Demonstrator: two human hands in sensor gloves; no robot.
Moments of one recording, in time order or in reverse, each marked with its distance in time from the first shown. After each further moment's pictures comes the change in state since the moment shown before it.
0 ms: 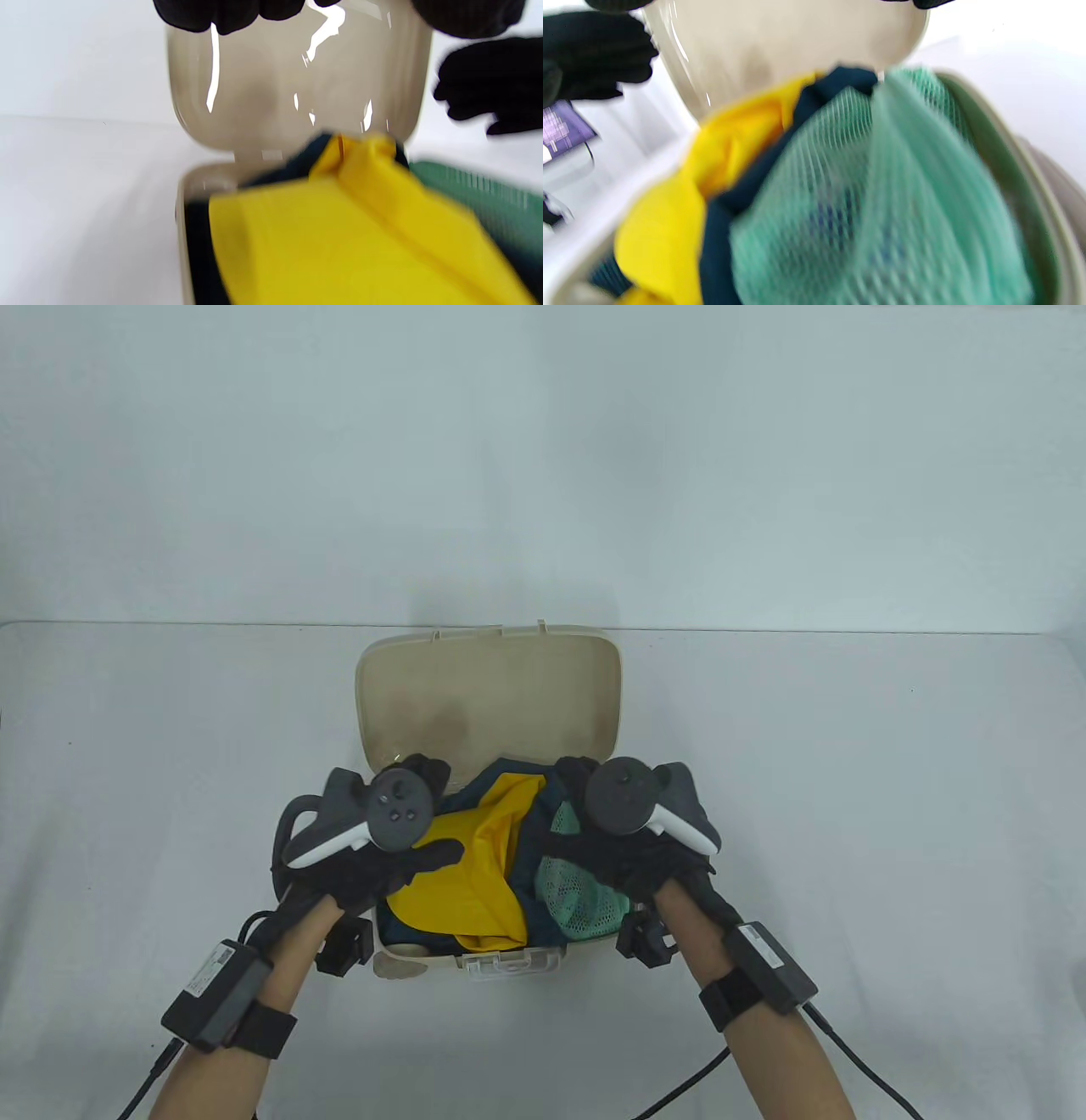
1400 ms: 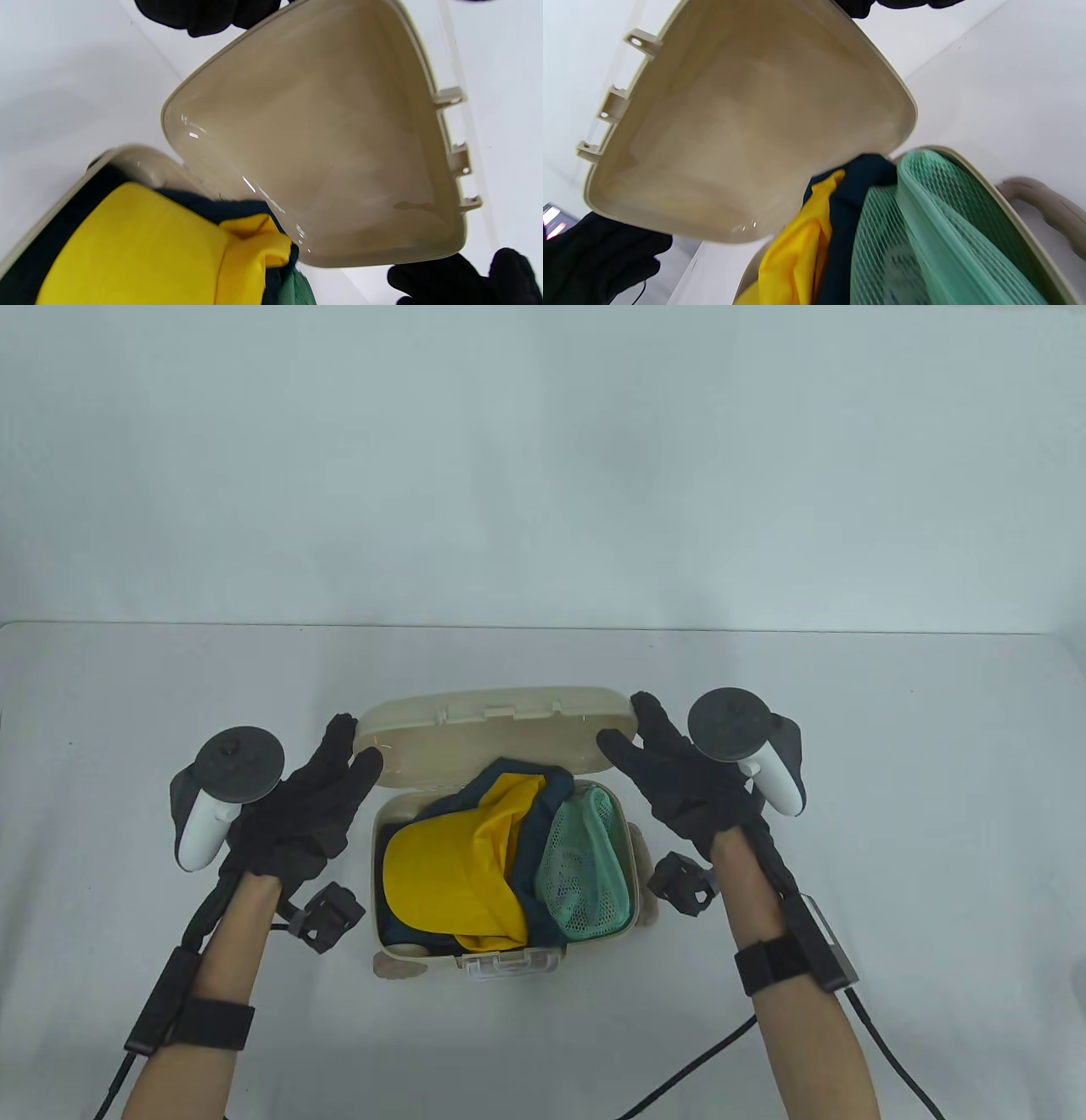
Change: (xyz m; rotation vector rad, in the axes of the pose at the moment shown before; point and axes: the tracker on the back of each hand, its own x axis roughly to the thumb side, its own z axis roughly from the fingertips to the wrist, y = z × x) left_hand -0.063 0.004 0.028 0.048 0.017 0.799; right_hand -0.031 -0.055 0.023 -0.051 0.042 -0.319
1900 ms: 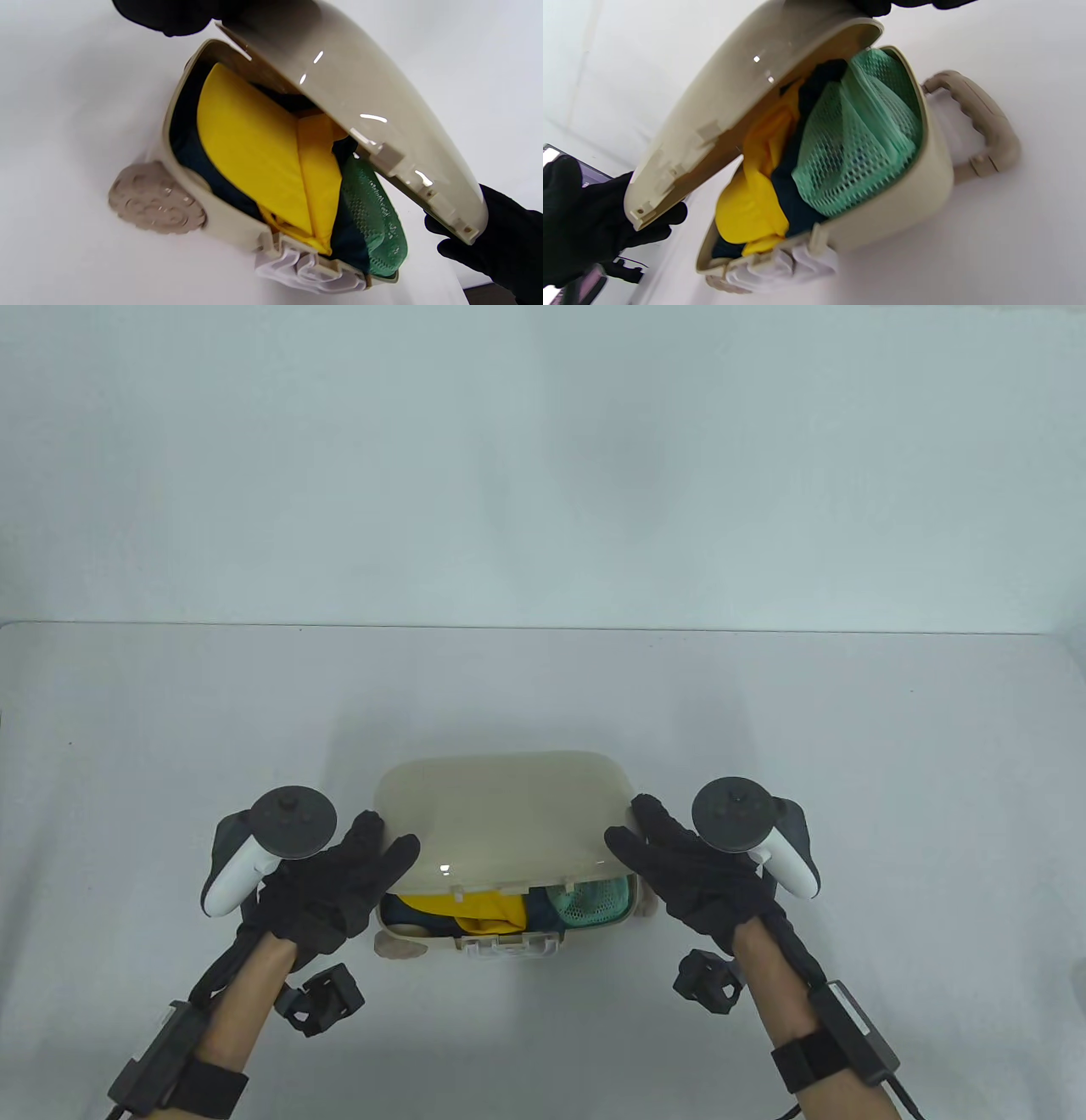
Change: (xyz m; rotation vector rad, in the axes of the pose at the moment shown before) left_hand -0.014 -0.052 0.014 -0.240 0.173 -0.173; right_hand -0.038 0.047 0.037 0.130 0.062 0.024
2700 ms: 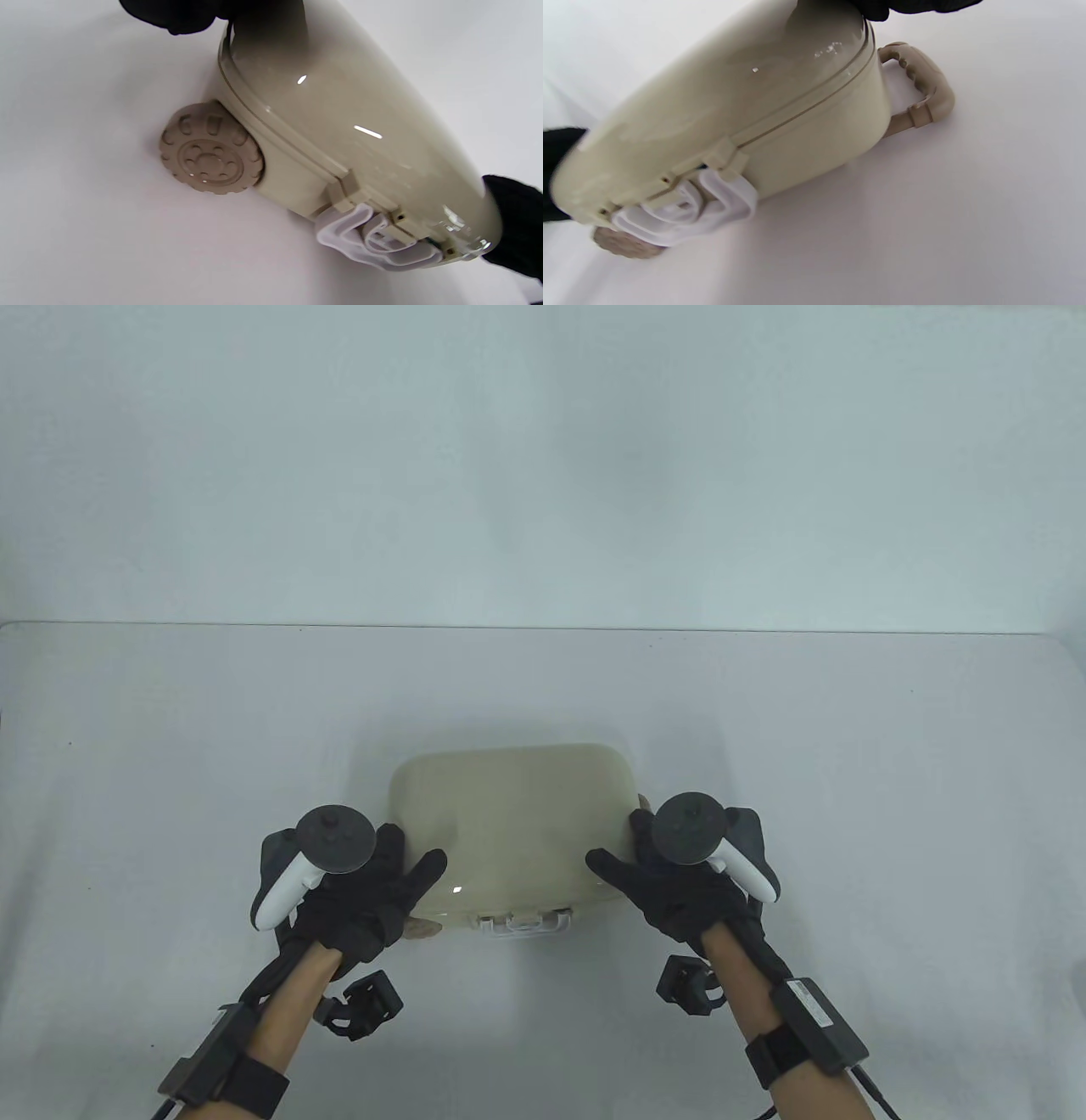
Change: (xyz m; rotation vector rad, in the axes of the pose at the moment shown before) left_hand -0.010 -0.029 -0.024 0.038 0.090 -0.084; right_hand -0.011 0.028 -0.023 -0.034 0.120 0.256
